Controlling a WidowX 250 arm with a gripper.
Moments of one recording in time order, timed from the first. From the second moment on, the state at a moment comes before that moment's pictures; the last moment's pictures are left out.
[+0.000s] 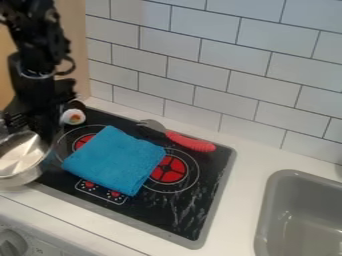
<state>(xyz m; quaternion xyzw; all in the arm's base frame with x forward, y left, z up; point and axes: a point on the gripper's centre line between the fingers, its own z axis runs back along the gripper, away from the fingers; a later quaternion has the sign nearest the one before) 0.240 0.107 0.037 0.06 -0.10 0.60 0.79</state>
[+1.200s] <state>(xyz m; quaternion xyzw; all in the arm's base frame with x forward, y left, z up) 0.313 -0.074 0.061 0.07 -0.16 0.42 0.89</state>
